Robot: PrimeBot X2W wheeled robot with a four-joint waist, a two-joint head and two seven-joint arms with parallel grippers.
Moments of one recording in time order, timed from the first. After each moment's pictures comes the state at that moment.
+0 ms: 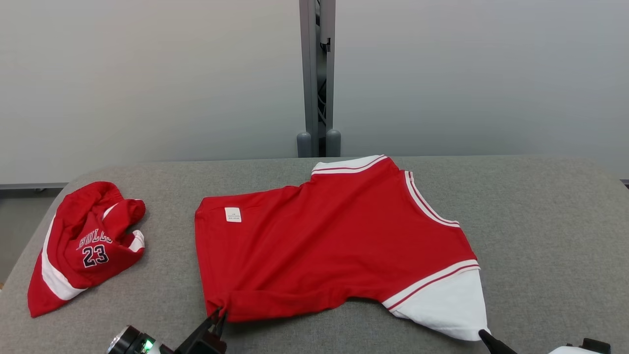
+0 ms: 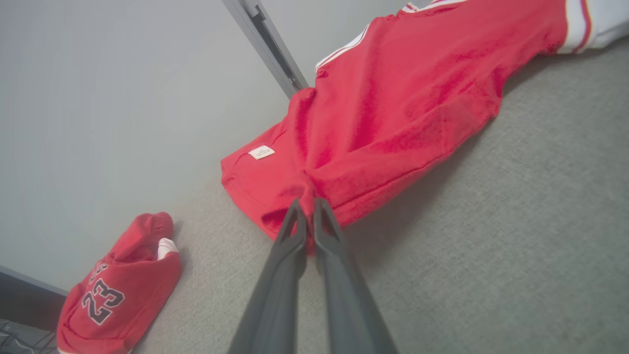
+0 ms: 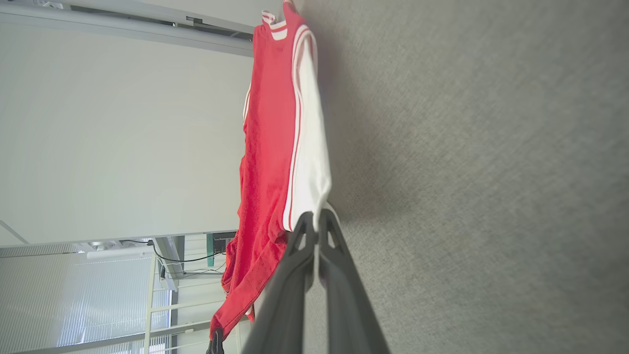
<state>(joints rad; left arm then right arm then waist) -0.15 0.29 -0.61 0.59 -0.02 0.14 -0.26 -0.06 -0.34 0.49 0.51 1.81 0.13 0.08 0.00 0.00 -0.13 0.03</state>
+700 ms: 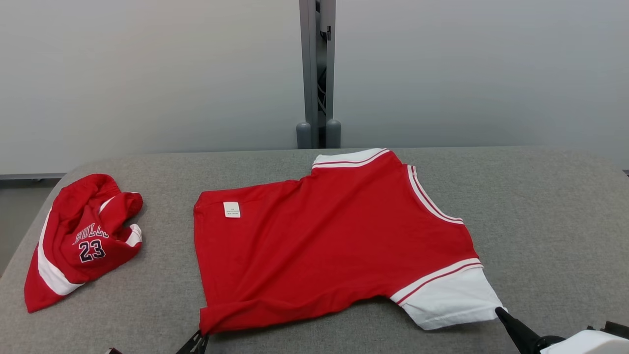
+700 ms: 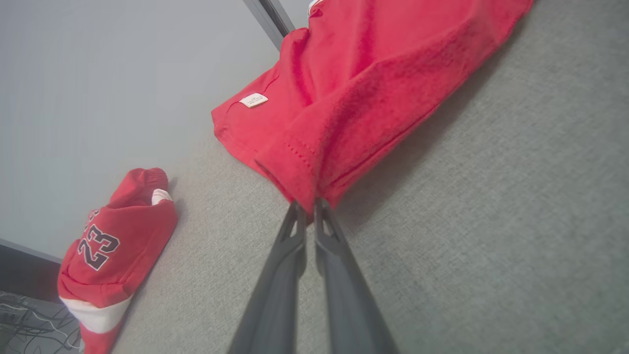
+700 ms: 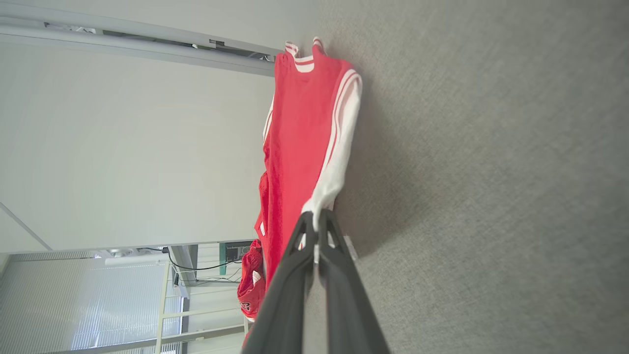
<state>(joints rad) -0.09 0.34 -0.62 0.59 -0.01 0.18 -0.26 -0.05 -0.39 0.44 0.44 1.84 0.13 0.08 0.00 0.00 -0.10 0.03</state>
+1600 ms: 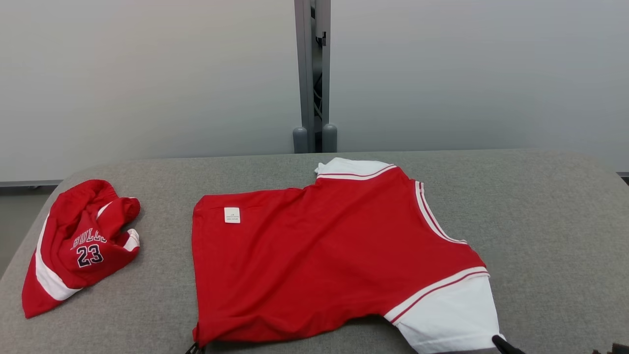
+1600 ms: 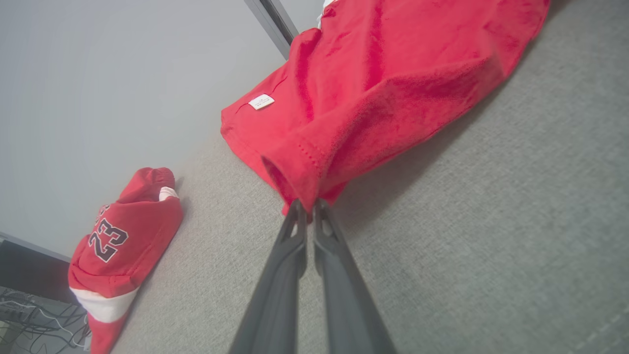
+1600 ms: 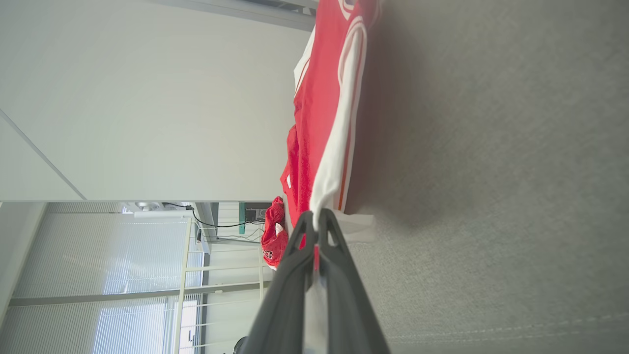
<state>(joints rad) -0.02 0.36 -0.62 0.52 -0.01 0.22 -0.26 0.11 -0.56 0.51 0.10 1.94 0.13 0.06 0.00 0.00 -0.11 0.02</state>
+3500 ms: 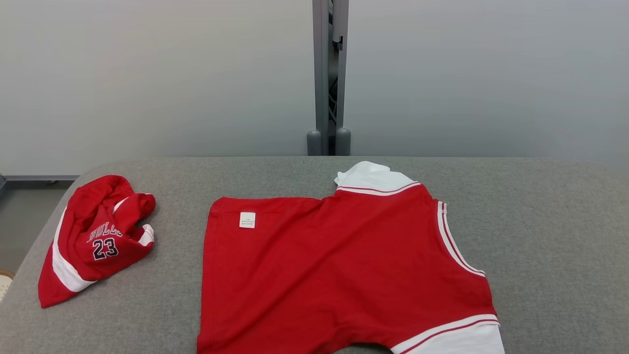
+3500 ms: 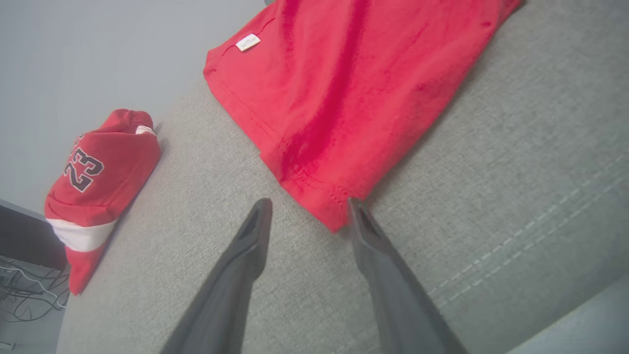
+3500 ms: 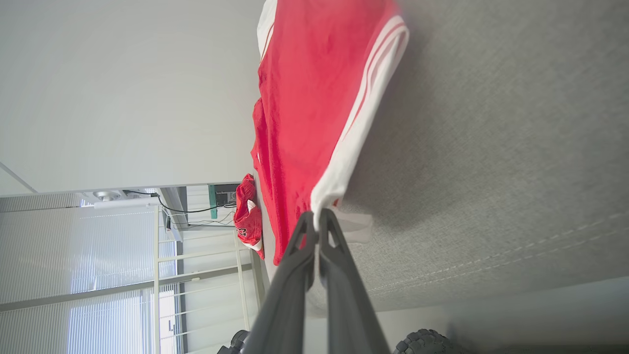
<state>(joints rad) 0.07 0.38 -0.62 0.52 -0.03 0.20 -0.26 0.03 -0.81 0.88 -0.04 2.18 0.13 -0.18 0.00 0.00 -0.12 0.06</state>
